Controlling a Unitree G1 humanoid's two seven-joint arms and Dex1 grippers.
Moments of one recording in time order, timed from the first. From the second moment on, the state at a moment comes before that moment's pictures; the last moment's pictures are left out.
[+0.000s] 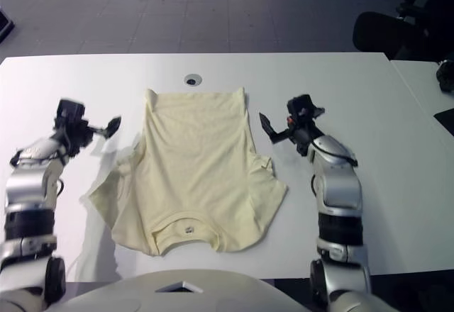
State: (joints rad) left arm -0.09 0.50 0.30 -0.03 -0.18 0.53 -0.48; right arm -0.15 -0.22 -0.20 -0.32 0.05 0.63 0.47
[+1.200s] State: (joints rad) left arm 0.46 0.57 0.49 -0.28 -0.67 0.85 -0.71; right arm -0.04 0.00 -0.54 -0.96 0.42 1.24 0.08
